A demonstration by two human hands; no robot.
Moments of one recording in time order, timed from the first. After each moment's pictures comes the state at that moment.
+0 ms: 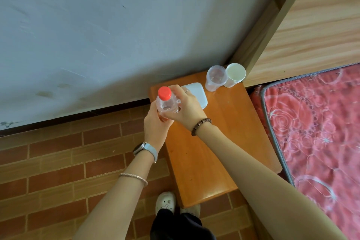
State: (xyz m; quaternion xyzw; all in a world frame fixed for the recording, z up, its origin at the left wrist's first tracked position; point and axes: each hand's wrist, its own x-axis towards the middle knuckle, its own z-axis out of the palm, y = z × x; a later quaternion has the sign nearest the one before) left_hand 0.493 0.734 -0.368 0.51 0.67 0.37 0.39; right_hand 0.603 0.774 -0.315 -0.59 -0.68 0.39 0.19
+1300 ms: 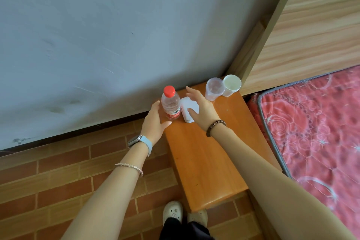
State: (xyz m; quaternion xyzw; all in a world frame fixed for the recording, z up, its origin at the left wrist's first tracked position) left_hand 0.458 0.761 -0.326 0.59 0.67 0.18 0.40; right_hand 0.637 0.775 -0.291 -0.63 -0.65 0.37 0.20
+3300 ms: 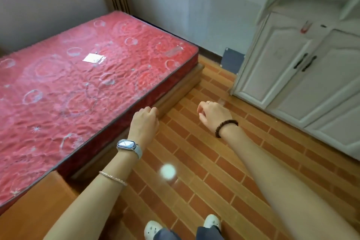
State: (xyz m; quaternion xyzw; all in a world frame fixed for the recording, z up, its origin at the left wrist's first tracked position) left_hand 0.515 0.170 0.005 0.91 -0.39 0.06 0.12; right_hand 0.389 -0.028 0.029 -0.97 0.21 -0.01 0.12
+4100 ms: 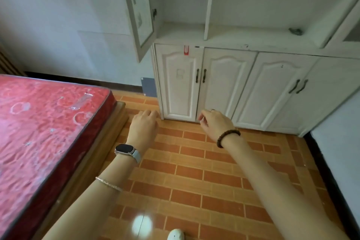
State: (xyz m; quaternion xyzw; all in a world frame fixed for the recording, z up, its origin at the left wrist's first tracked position) left_hand 0.394 -0.198 0.061 0.75 -0.62 0.08 0.20; right_hand 0.178 -0.296 0.082 -0.87 0.46 -0.10 0.11
